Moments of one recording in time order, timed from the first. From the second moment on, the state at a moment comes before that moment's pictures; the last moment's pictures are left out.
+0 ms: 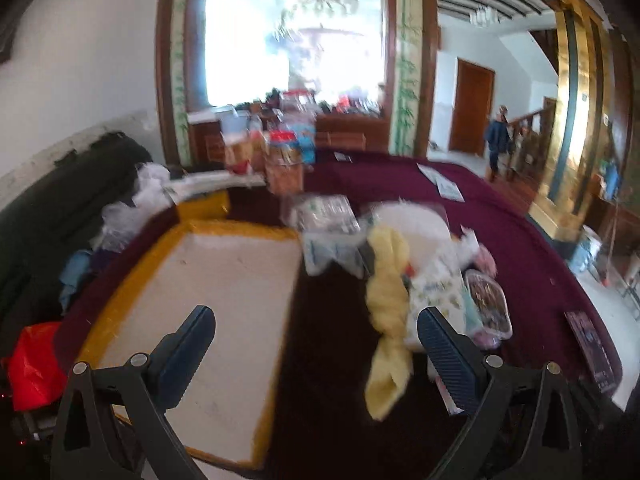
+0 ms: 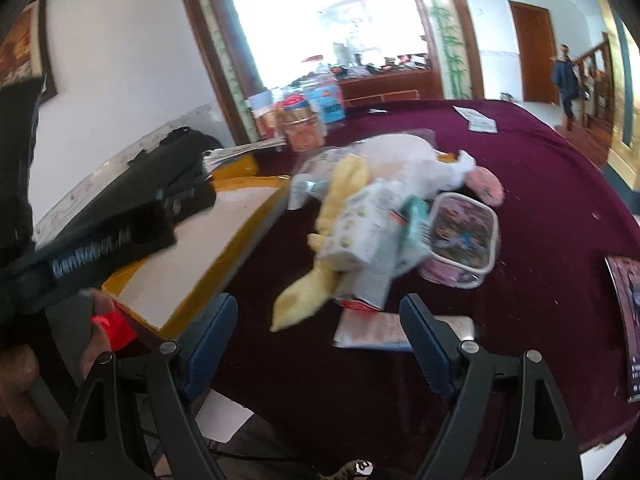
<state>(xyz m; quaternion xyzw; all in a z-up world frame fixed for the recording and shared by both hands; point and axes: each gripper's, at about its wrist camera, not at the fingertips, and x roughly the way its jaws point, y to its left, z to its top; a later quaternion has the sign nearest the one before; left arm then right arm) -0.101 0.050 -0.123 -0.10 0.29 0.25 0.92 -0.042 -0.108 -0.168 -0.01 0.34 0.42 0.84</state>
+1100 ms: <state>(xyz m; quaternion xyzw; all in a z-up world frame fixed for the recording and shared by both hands) -0.095 0.057 -0.150 -0.17 0.31 0.17 0.92 -0.029 -0.123 -0.182 0.01 0.38 0.40 0.84</state>
